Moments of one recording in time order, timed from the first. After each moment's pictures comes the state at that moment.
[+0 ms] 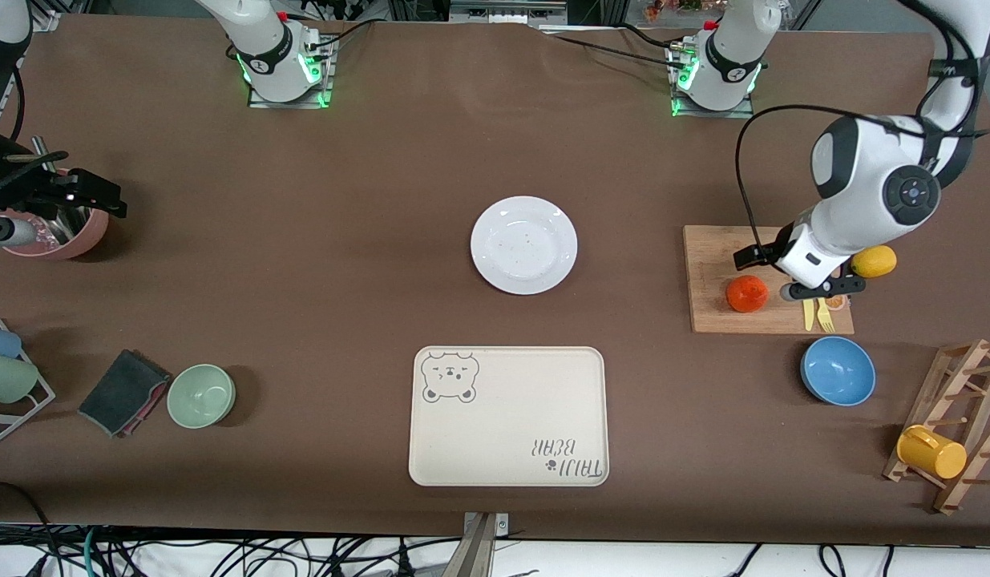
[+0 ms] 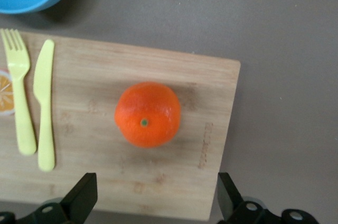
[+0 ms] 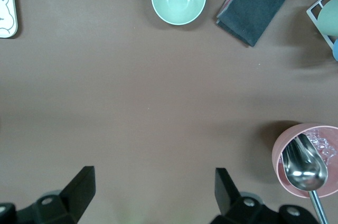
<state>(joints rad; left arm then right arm) 0.02 0.20 -0.05 -2.16 -0.03 2.25 -0.14 0.04 0.11 -0.07 -1.53 0.00 1.54 -0.08</state>
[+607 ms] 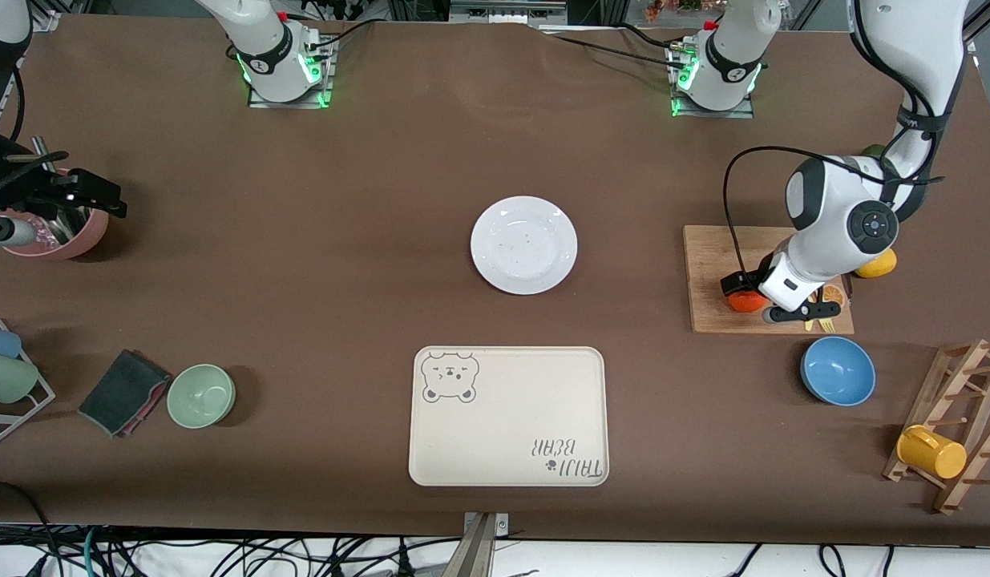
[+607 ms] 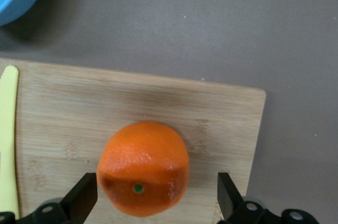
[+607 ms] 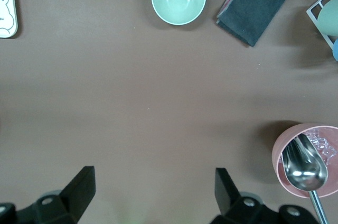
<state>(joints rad) 0.02 0.35 -0.04 -2.16 -0.03 2.44 -0.13 0.04 0.11 -0.07 -1.53 0.00 1.54 -0.08</state>
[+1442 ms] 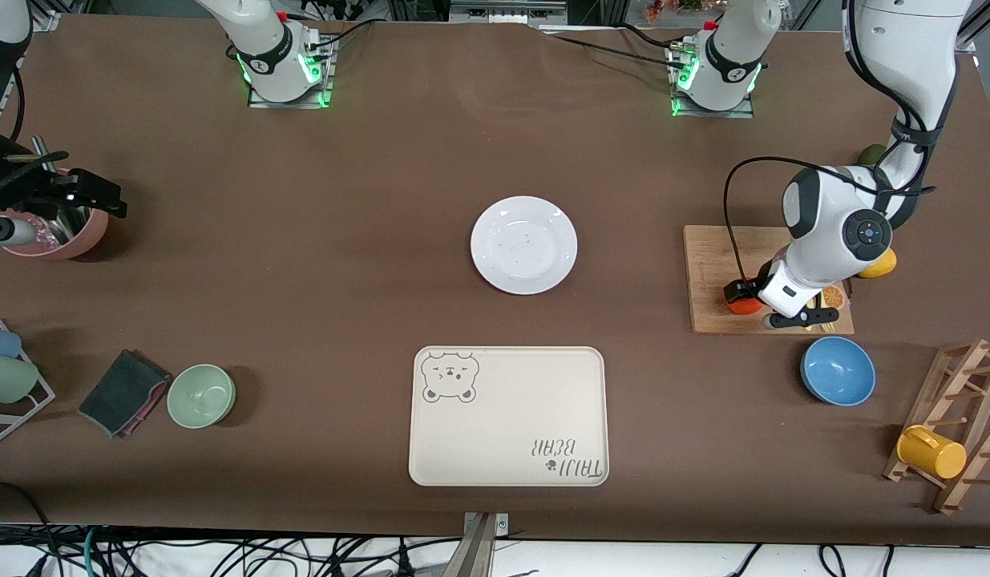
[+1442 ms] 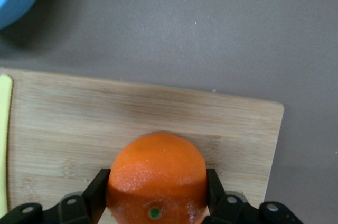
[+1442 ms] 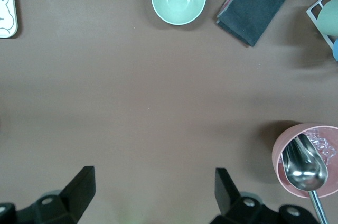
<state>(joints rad) 0.02 0.38 -0.03 -2.15 -0.03 2.49 -0.12 0.04 0.11 -0.07 -1.53 0.00 1.54 -0.08</state>
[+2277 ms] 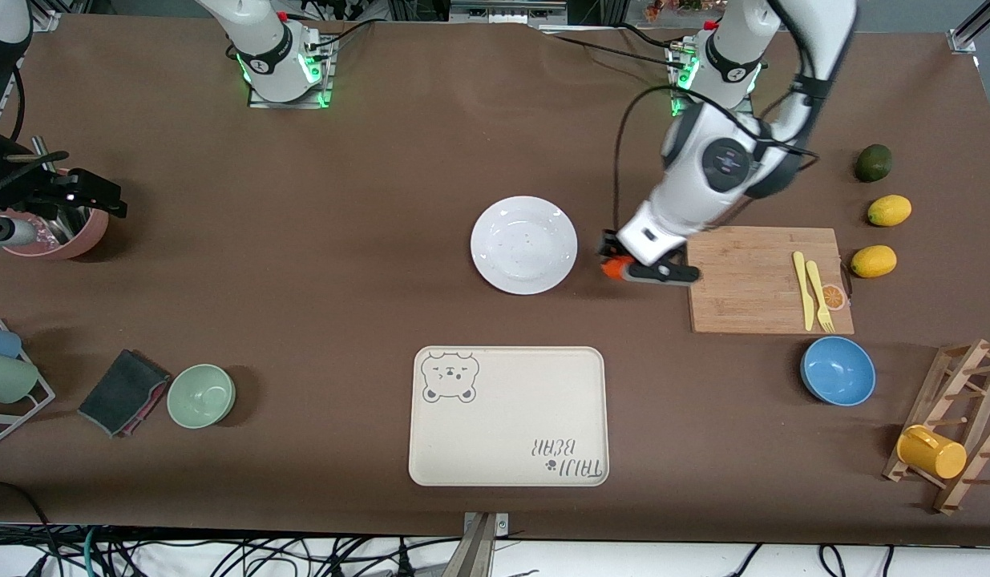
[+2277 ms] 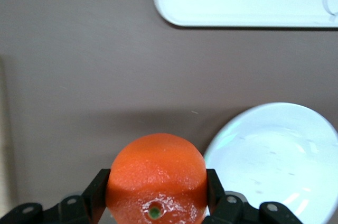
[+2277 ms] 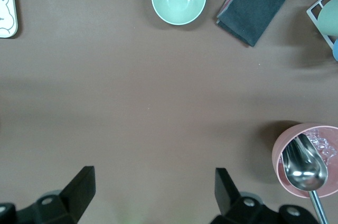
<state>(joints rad) -0.42 0.25 -0.11 -2.11 -0.20 2.41 -0.37 0.04 0.11 -0.07 -1.53 0.00 1.54 -0.08</state>
